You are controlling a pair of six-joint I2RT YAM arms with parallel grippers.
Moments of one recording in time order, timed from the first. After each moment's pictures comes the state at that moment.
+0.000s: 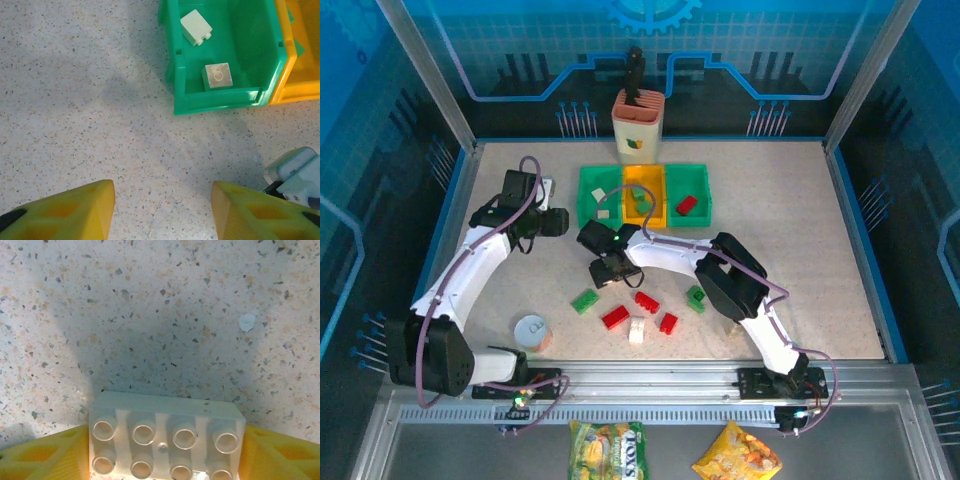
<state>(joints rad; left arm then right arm) -0.12 1.31 1.08 -0.68 0.04 -0.14 0.97 2.21 1.70 -0.79 0.11 0.55</state>
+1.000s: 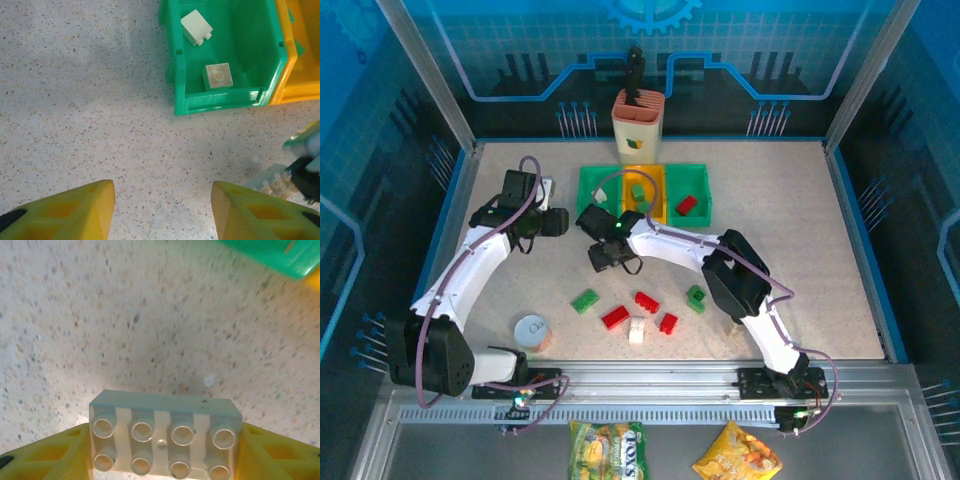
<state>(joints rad) -0.12 1.31 1.08 -0.68 0.03 -0.14 0.93 2.20 1.82 -0.81 0.16 0.47</state>
